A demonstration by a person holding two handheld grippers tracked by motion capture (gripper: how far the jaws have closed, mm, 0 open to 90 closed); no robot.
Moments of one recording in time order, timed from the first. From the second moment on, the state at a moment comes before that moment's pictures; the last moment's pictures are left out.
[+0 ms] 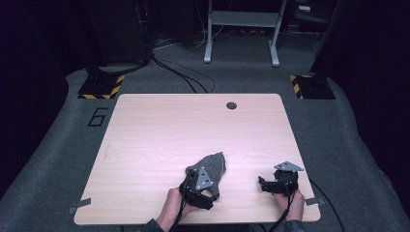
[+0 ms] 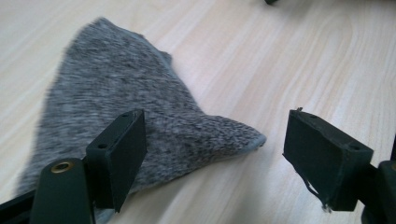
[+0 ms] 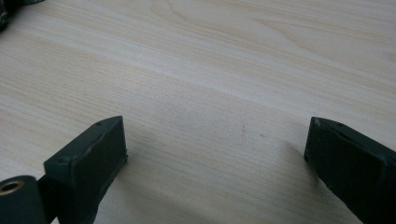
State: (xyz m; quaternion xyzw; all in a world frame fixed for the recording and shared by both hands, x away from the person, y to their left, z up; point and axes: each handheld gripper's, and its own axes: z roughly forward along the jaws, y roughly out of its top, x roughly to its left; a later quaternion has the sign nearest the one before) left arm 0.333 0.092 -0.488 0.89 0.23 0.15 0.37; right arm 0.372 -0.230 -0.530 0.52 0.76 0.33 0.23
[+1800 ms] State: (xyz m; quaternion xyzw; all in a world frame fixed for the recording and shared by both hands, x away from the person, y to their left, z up) left arm 0.365 0.131 -0.464 0.83 0.30 0.13 0.44; right arm 0.390 -0.127 -0.487 0.42 0.79 0.41 0.16
